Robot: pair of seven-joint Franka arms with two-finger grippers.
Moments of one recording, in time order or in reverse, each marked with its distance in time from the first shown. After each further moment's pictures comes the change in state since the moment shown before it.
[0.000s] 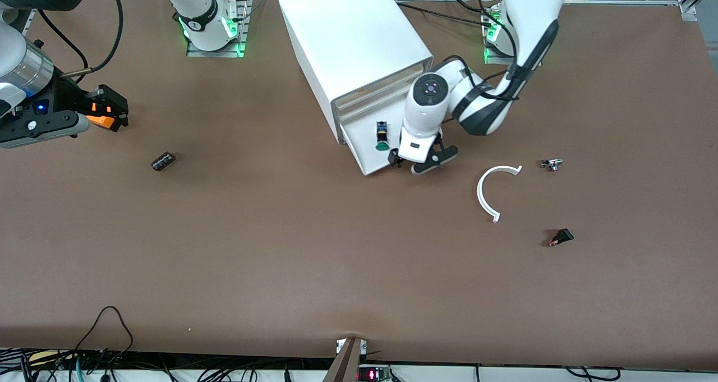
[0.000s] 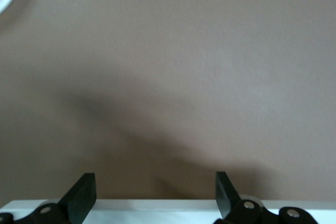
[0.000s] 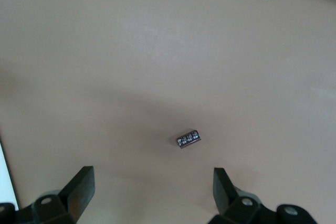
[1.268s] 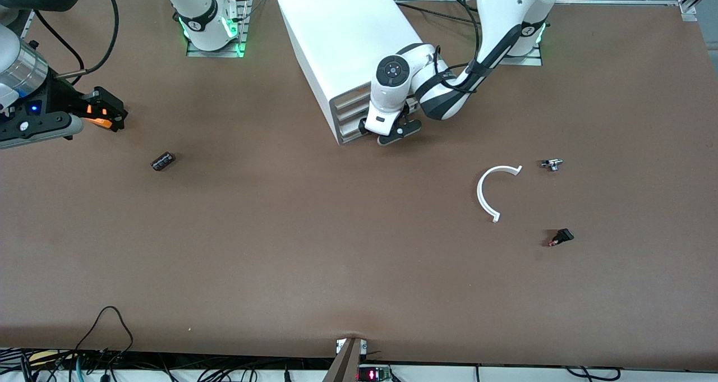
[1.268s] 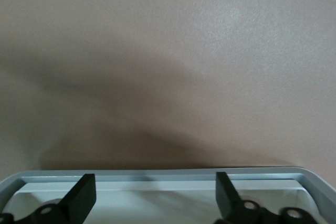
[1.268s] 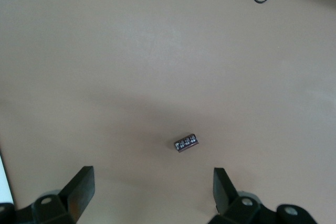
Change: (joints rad) left arm 0.010 0.094 -0.182 -0.008 -0.033 -0.027 -0.087; right arm -0.002 0.002 -0.006 0.002 0.000 0.016 0.003
